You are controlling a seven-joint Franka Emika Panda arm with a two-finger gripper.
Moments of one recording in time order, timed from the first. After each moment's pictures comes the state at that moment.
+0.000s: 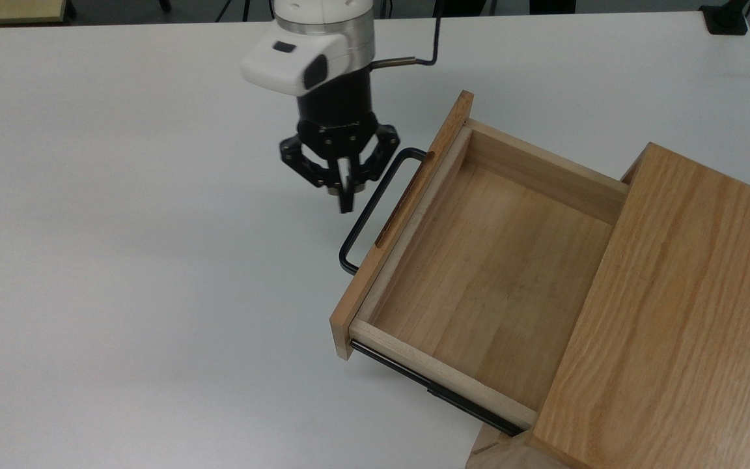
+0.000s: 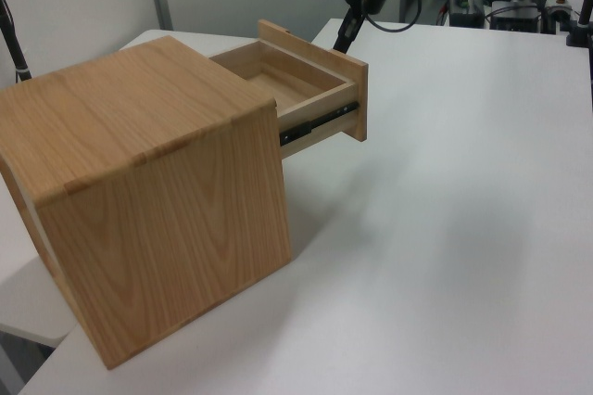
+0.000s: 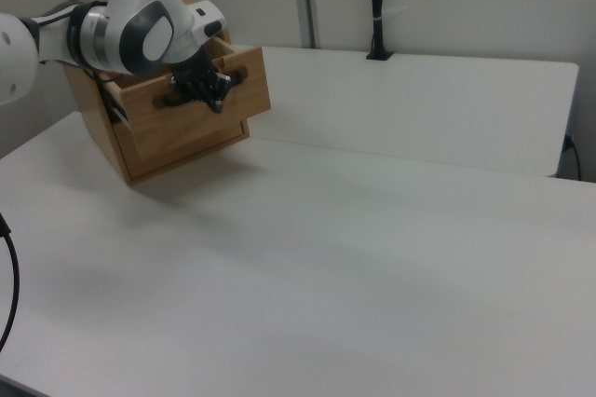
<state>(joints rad) 0.11 0.26 0.00 -1.60 0.05 2.30 -0.17</state>
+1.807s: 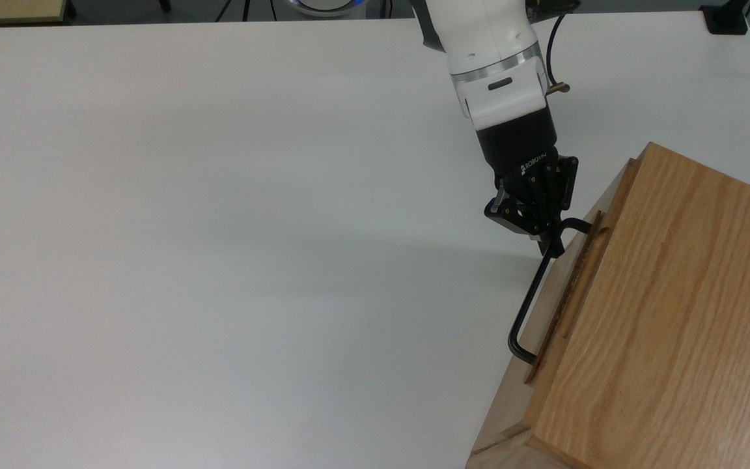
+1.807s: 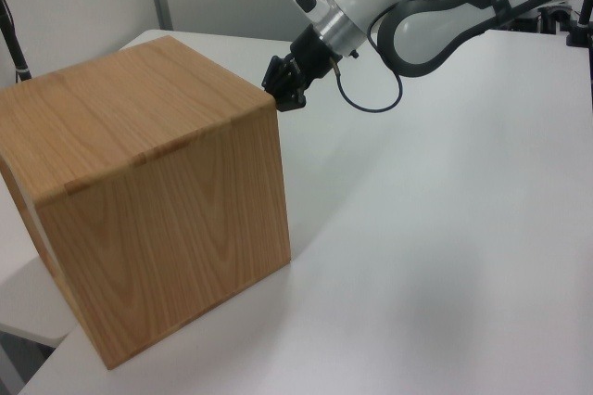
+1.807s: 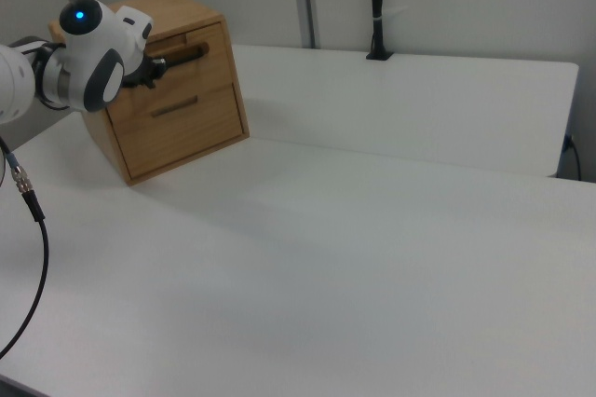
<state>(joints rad) 0.22 0.45 0.19 -1.55 0.23 2.81 -0.64</state>
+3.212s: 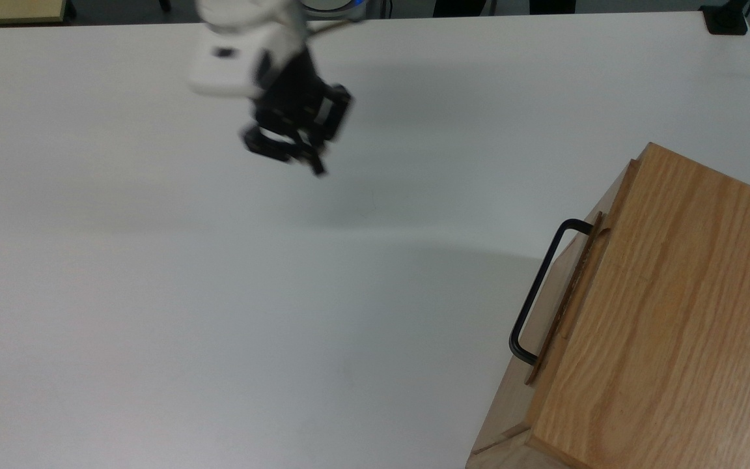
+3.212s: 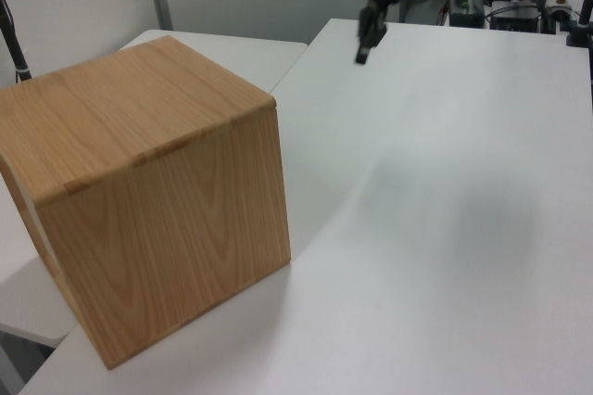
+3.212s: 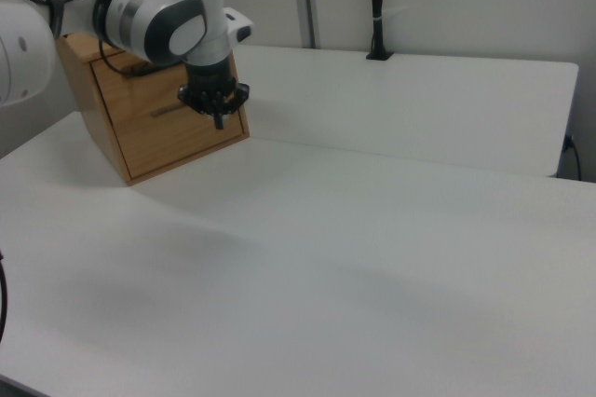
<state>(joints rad) -0.13 0.24 0.13 -1.55 0.22 2.01 -0.56</state>
